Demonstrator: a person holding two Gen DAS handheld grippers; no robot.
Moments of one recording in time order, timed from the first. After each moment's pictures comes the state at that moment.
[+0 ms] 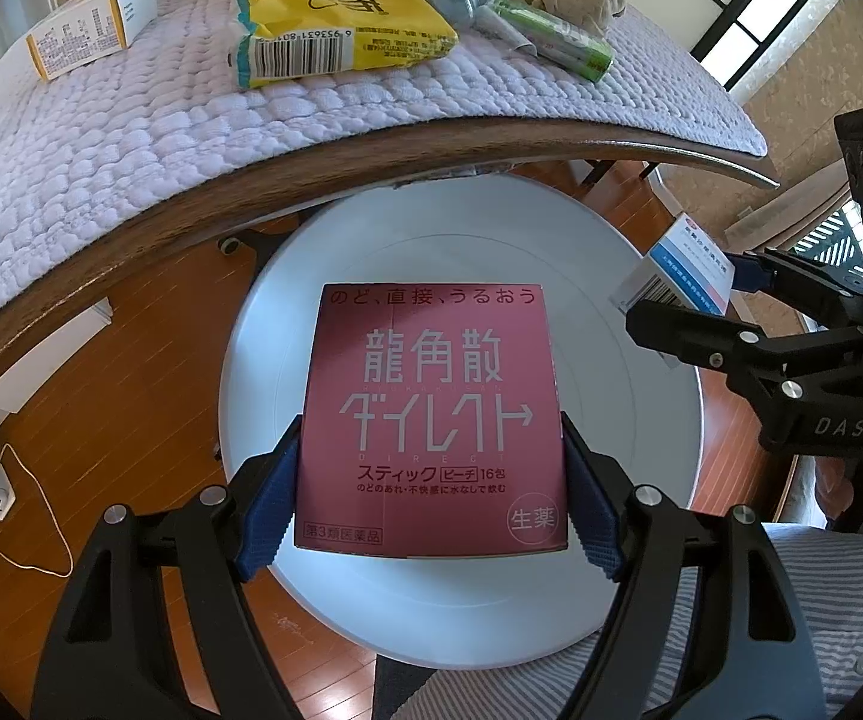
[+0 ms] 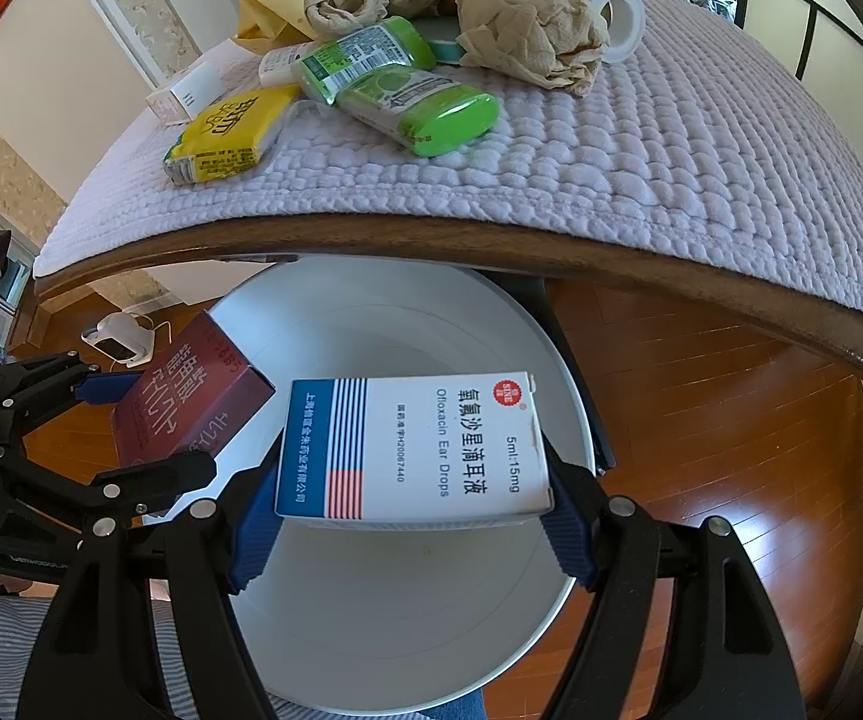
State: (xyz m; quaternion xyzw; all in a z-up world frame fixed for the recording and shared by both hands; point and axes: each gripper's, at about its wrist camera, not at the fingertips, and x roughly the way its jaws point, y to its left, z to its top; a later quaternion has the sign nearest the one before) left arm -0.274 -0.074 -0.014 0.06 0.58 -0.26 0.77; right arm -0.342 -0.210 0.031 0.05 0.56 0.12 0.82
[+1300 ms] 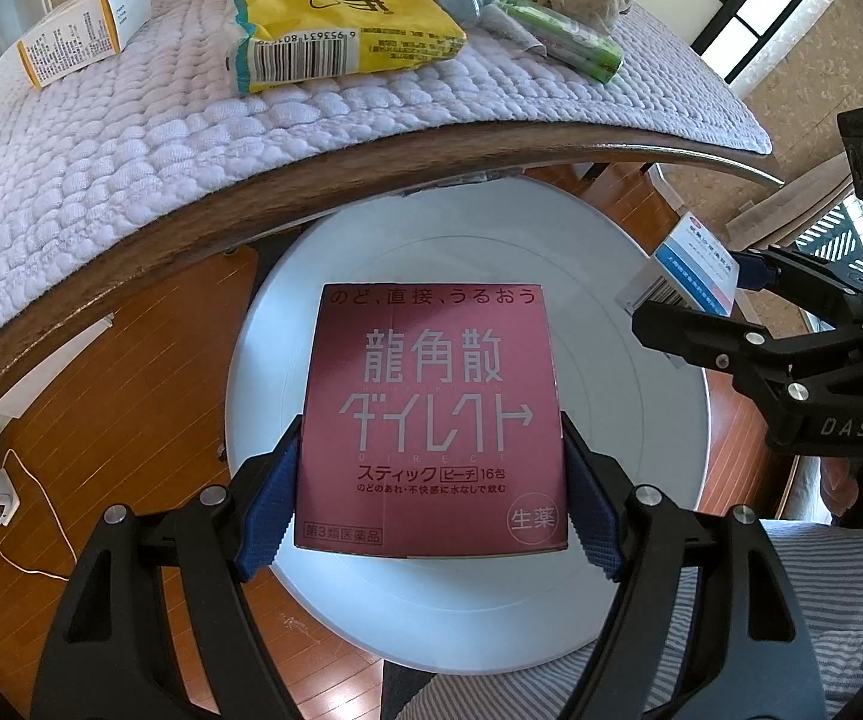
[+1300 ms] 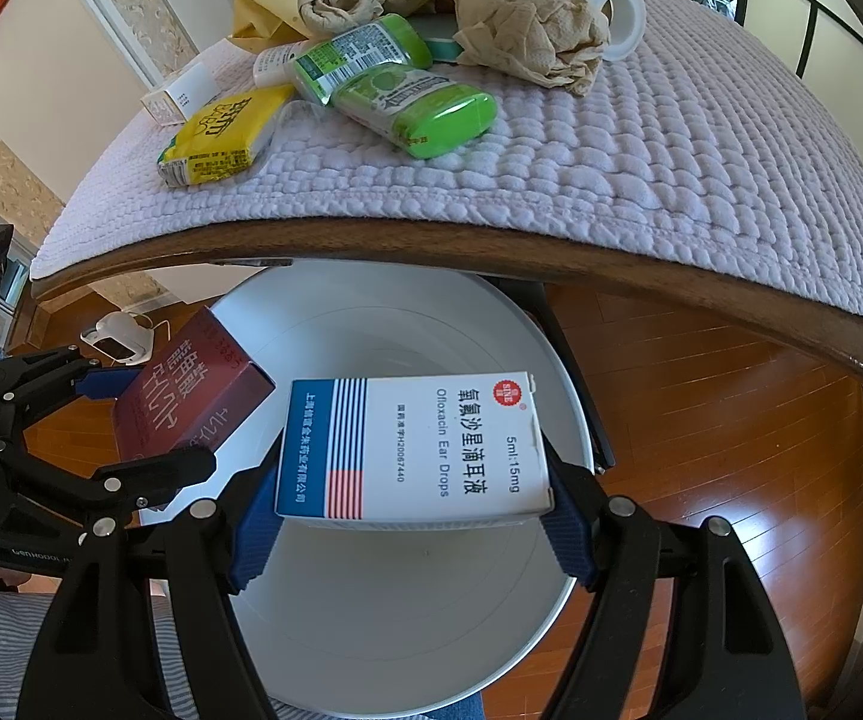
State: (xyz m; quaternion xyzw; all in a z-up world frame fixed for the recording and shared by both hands) left arm -0.269 -0.078 -0.015 0.06 0.58 -0.26 0.77; right arm -0.339 -0.212 0.031 0.05 0.56 0.11 0.82
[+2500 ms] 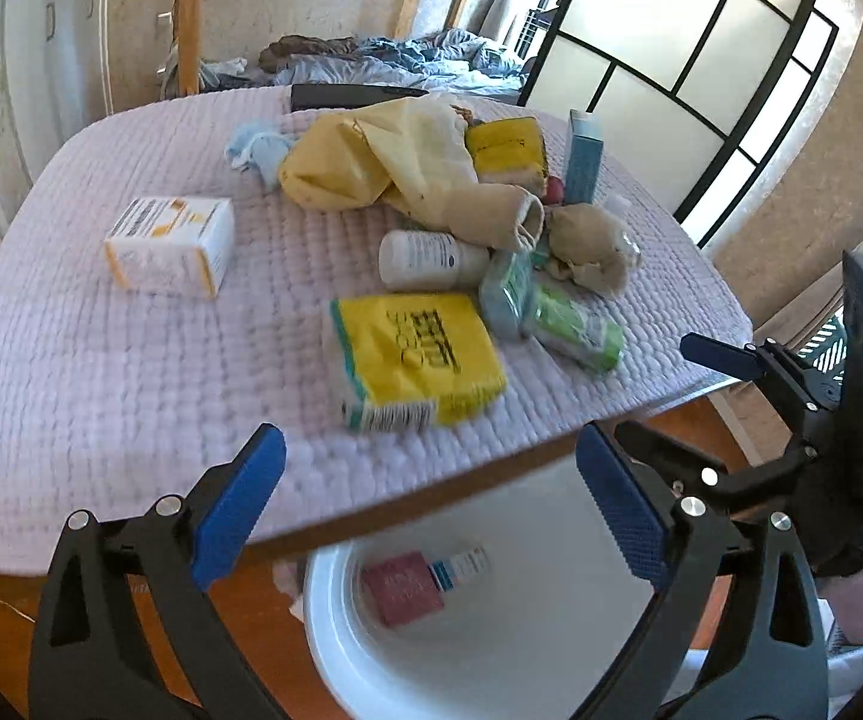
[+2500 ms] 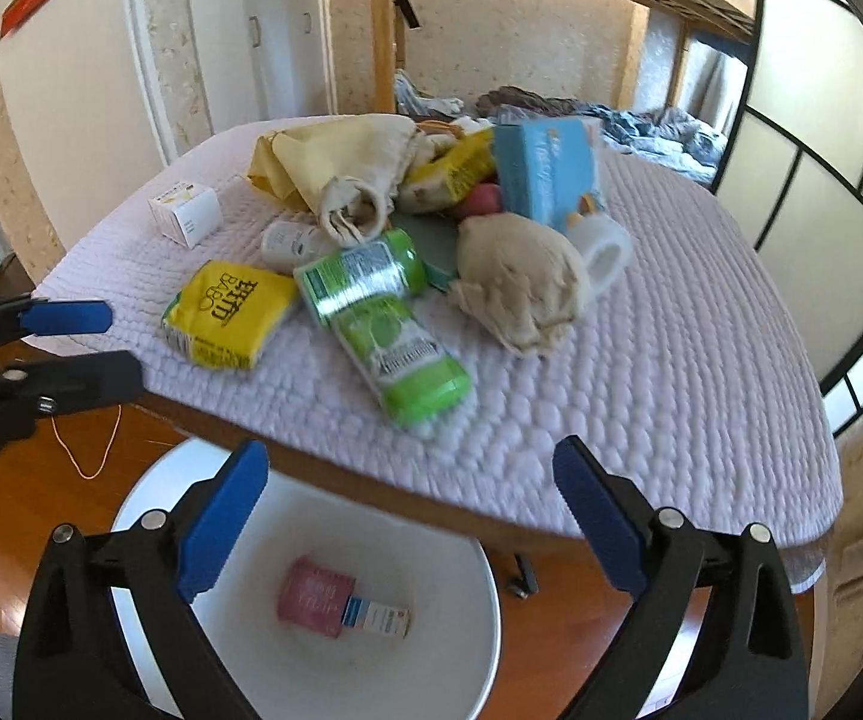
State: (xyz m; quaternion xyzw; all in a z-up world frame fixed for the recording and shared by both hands) left arm -0.220 -0.044 0.070 -0.01 0.46 -0.24 0.85; right arm -0.310 -0.216 0.091 -0.05 0.43 0.10 0.89
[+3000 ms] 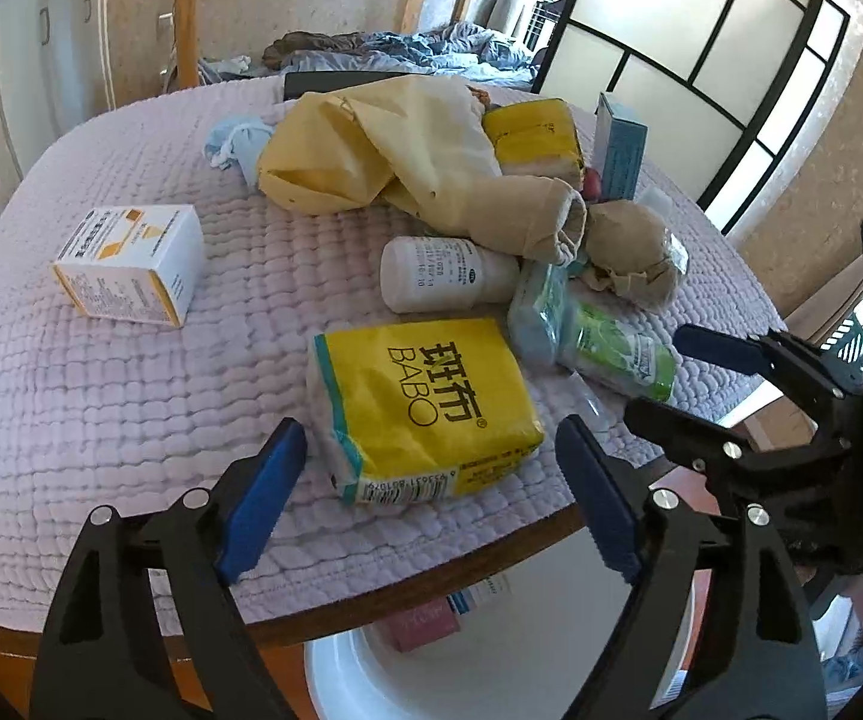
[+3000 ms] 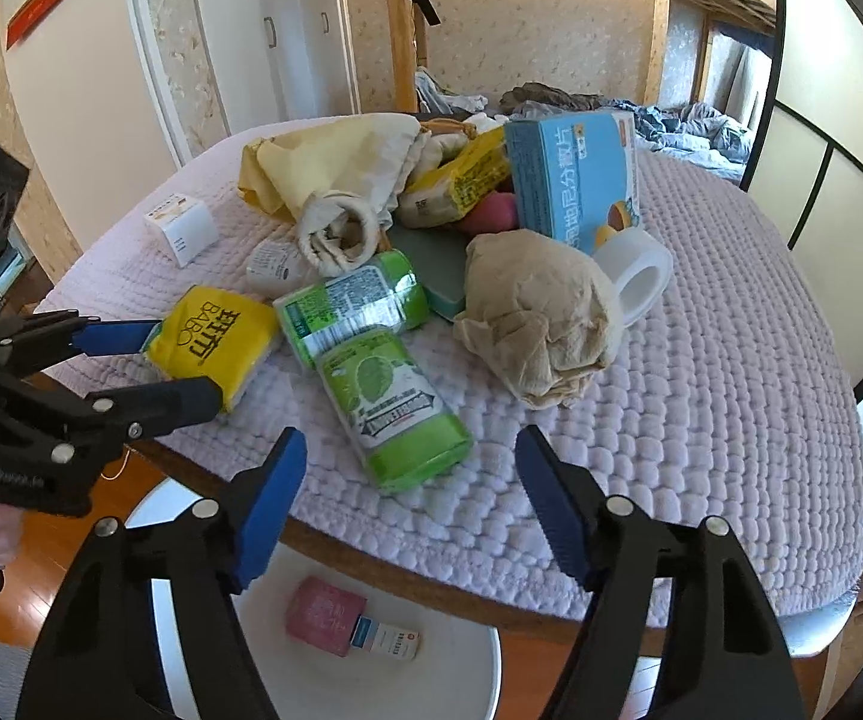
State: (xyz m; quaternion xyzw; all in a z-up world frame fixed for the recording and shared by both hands) left arm -0.193 -0.065 0.054 0.01 0.47 -0.23 0.85; right arm -0.269 -0.213 0.081 -0.03 0.44 0.13 0.89
